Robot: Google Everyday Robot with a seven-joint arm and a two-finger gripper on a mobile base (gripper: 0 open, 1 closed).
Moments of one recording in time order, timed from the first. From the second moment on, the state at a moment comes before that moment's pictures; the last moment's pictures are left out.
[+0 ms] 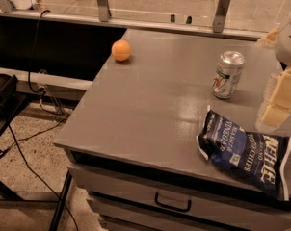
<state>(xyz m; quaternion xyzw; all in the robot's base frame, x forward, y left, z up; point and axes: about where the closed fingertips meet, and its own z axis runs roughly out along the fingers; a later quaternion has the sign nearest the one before) 0.438 -0.216 0.978 -0.60 0.78 -0.04 0.16</state>
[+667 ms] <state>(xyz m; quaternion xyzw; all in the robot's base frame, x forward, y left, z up) 0.461 -0.202 0.973 -0.61 0.77 -0.03 0.18</state>
